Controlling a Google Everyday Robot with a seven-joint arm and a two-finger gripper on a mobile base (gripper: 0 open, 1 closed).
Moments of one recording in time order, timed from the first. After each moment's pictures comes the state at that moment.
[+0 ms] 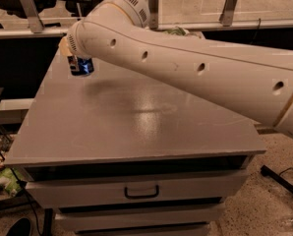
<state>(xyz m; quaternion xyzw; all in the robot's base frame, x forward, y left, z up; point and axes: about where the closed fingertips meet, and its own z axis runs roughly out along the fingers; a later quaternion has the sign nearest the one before) 0.682 0.181 0.950 -0.82 -0.26 -0.49 0.18</state>
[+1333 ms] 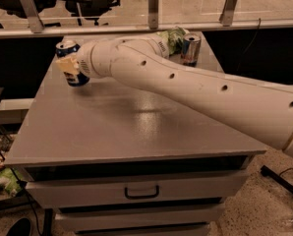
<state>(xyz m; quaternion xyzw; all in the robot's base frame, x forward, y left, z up) 0.664 0.193 0.927 -0.71 -0.37 -0.54 0.24</state>
